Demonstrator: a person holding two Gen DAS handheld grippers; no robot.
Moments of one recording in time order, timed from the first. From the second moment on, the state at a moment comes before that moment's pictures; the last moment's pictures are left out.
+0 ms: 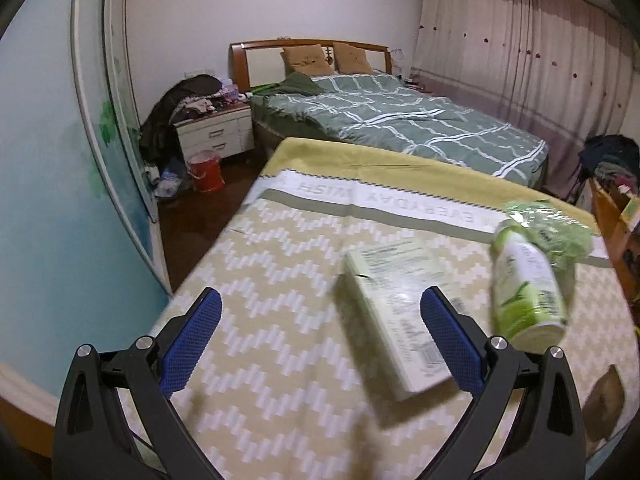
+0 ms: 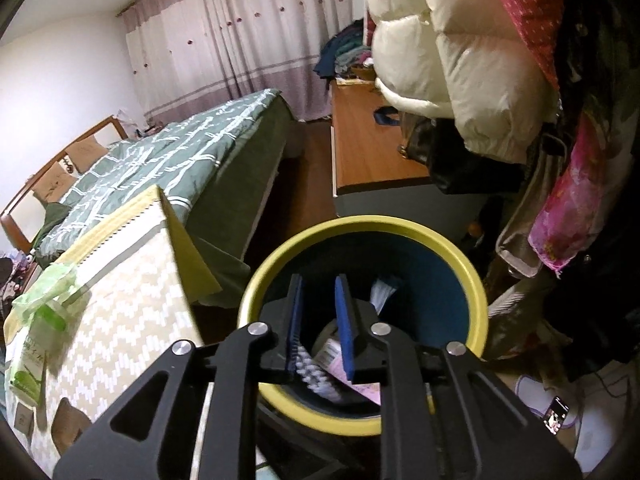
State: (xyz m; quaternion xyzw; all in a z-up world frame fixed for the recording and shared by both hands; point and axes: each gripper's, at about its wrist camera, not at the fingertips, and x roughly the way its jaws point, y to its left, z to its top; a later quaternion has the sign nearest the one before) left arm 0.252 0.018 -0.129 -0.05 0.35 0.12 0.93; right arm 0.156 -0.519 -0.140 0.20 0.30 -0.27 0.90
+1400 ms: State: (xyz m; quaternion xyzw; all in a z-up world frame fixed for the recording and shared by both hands) left arm 0.292 -0.013 -0.170 -0.06 0.47 0.04 0.88; right arm 0.182 -0.489 -0.139 0.17 0.30 -0.22 0.91
